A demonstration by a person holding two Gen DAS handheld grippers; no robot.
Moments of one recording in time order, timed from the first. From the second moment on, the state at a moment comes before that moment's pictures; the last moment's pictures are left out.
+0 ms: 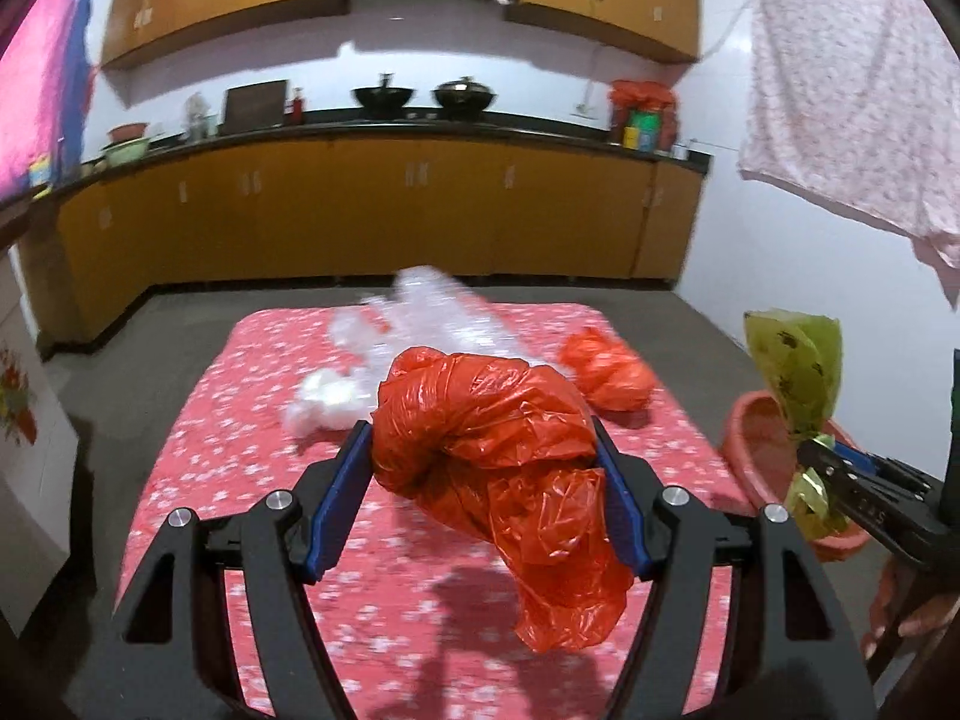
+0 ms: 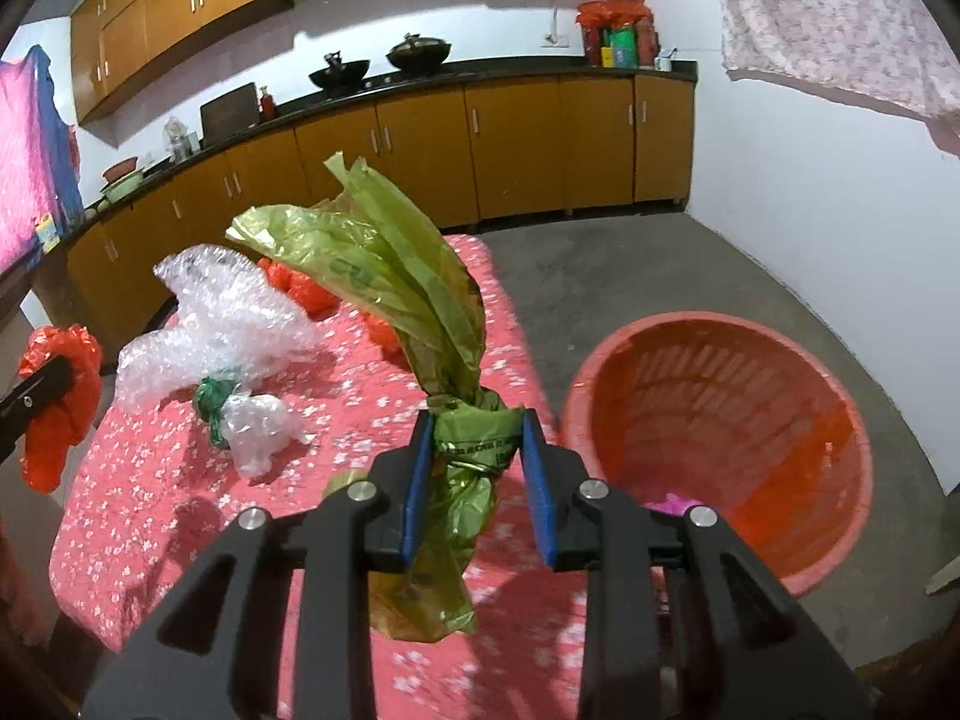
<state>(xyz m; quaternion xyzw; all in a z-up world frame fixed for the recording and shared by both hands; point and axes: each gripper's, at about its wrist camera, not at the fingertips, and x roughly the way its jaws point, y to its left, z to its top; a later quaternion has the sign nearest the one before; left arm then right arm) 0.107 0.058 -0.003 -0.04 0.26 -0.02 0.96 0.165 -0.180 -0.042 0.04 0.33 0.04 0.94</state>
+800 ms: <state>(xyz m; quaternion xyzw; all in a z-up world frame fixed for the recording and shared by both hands) 0.139 -0.113 -0.004 0.00 0.28 -0.20 0.94 0.126 -0.328 -0.016 0.09 0.31 -0.10 0.94</state>
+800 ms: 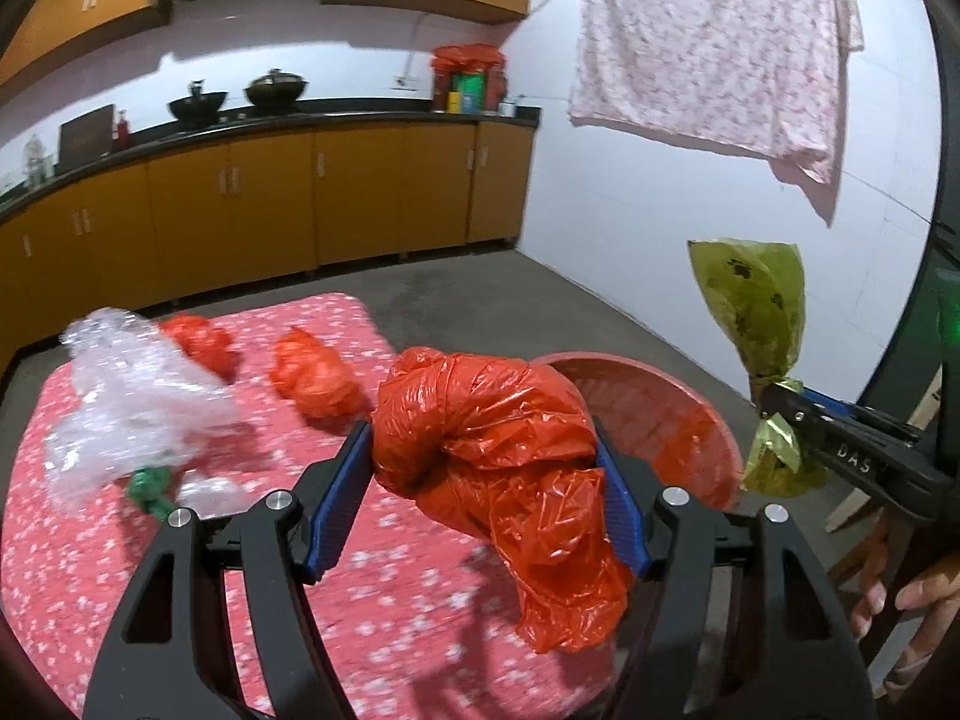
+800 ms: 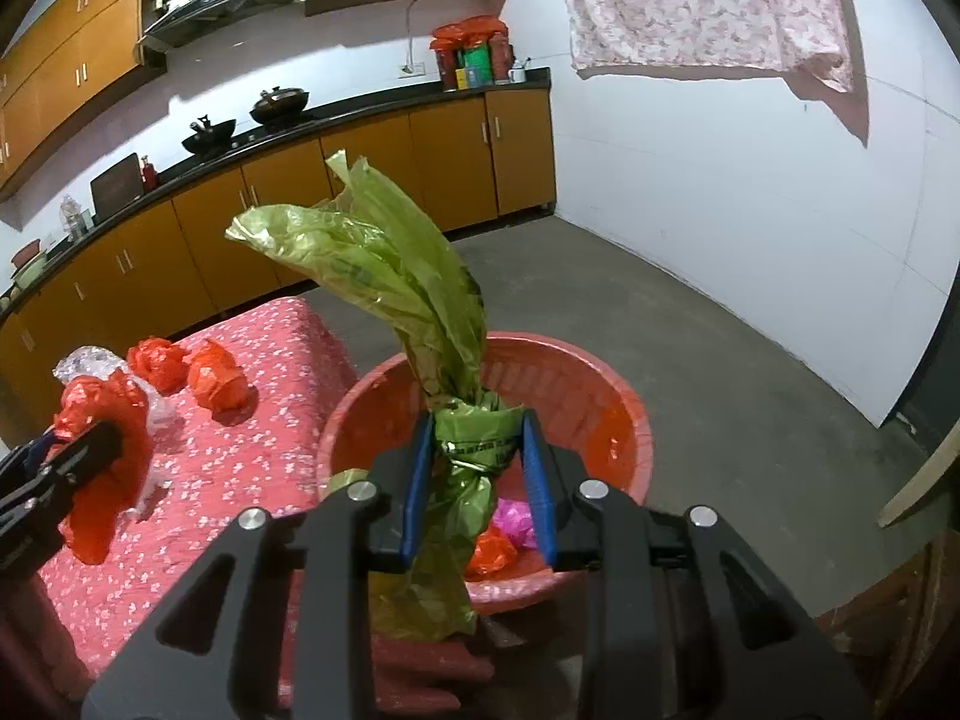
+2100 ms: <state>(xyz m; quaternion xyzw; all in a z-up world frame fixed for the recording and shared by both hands) 0.211 -0.207 -0.060 0.06 0.31 -0.30 0.90 0.175 -0.381 -0.048 0.13 0.31 -0.11 0.94</state>
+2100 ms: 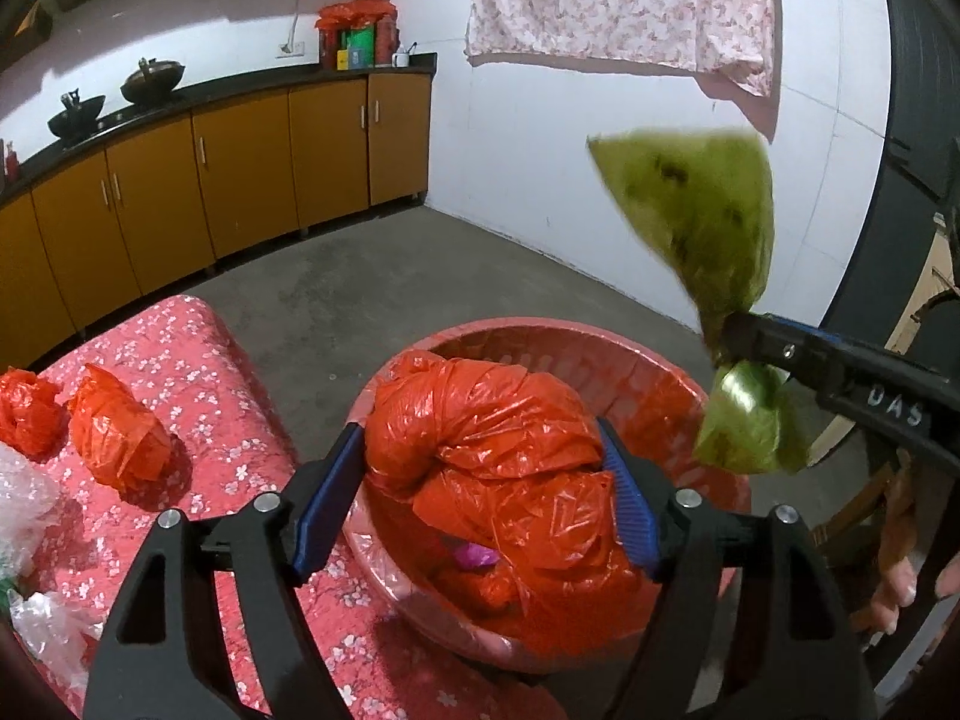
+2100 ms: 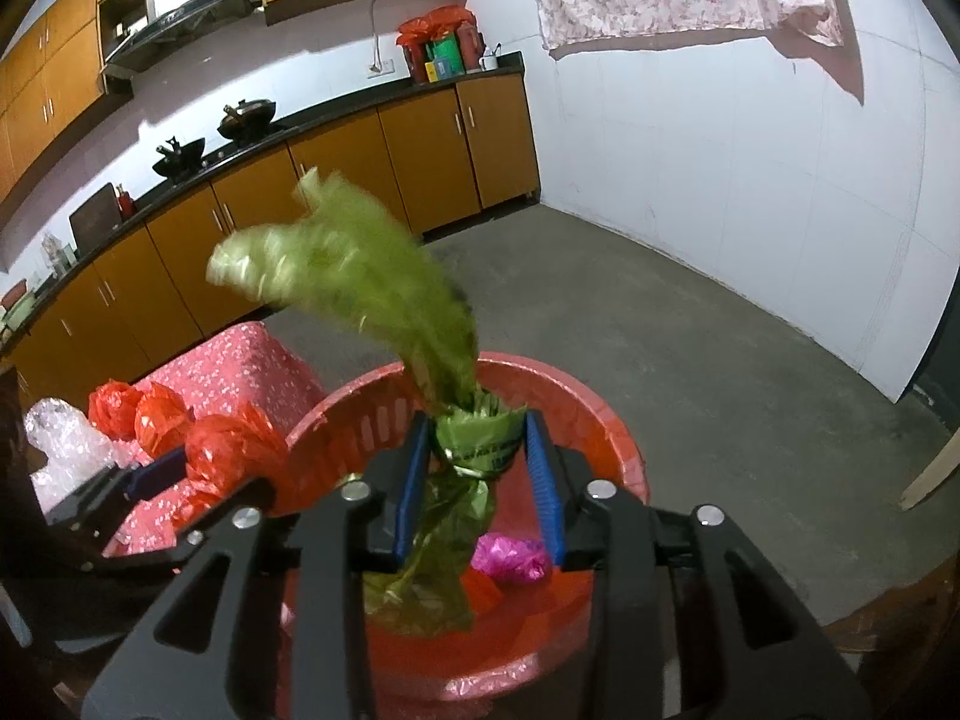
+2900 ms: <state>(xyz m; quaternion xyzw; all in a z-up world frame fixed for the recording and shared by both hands) 0.187 -0.119 -0.052 0.01 0.31 -0.21 0.93 0.159 -0.359 -0.045 0.10 0.29 -0.10 0.95</state>
